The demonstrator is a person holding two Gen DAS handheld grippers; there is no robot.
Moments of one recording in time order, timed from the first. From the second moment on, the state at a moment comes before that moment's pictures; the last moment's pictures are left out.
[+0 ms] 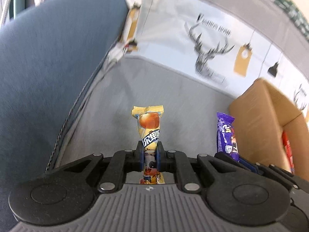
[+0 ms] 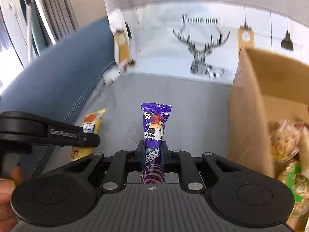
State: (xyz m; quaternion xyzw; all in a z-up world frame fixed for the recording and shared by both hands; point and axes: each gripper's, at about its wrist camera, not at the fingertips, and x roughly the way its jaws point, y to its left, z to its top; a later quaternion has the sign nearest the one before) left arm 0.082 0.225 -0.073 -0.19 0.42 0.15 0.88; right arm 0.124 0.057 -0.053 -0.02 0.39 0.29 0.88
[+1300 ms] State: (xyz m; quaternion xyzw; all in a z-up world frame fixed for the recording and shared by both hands) left arm 0.133 0.020 0.002 -0.16 0.23 -0.04 0.96; right arm 0.128 -0.182 0.020 0.02 0.20 0.15 0.97
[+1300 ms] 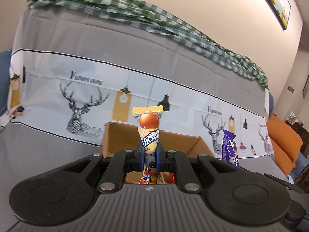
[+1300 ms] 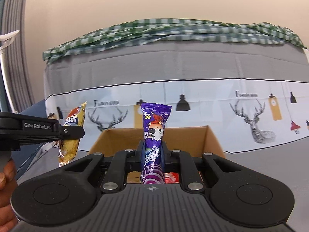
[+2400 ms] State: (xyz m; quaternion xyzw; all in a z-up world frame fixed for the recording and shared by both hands) left arm 0.139 -0.032 0.002 -0.14 0.20 -0.09 0.97; right arm 0.125 -0.219 0.015 0.01 0.19 0.11 0.98
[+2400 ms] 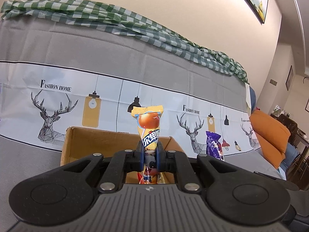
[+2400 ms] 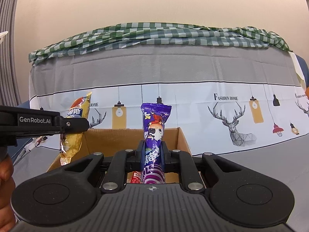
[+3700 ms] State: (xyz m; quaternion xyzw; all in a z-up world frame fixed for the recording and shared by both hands) left arm 0.101 0.003 0.022 -0.12 0.19 -0.08 0.97; right arm 0.117 -0.216 0.026 0.03 0.21 0.12 0.97
